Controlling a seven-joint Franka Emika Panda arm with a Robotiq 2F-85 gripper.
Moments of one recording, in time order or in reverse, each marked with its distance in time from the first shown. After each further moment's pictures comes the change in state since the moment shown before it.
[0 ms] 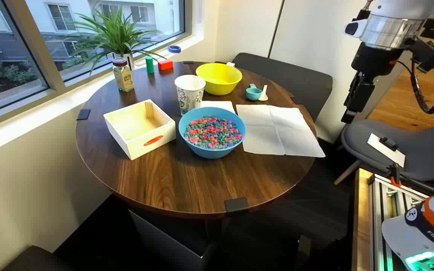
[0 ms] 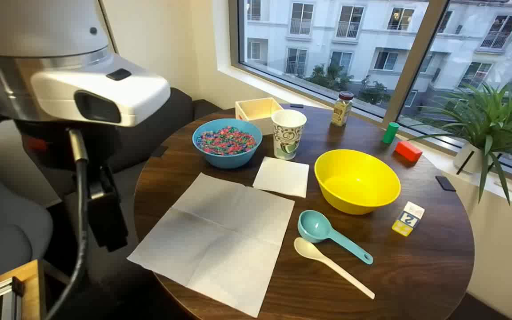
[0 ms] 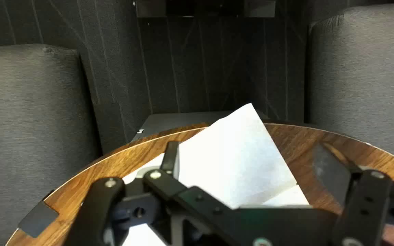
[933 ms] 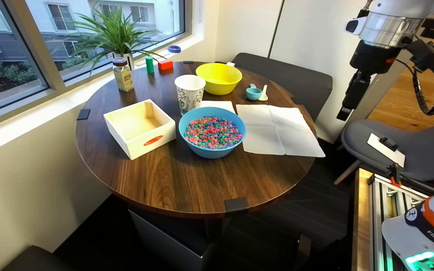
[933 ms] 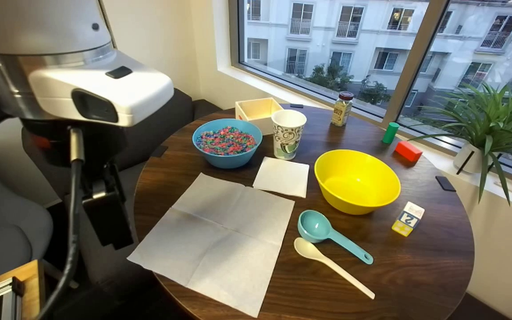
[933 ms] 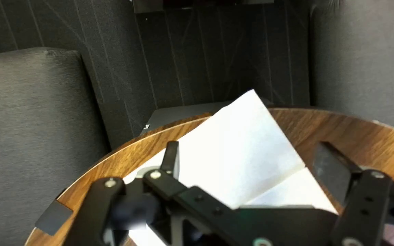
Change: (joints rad) arm -0.012 0.005 0.002 0.001 0.002 0.044 0.079
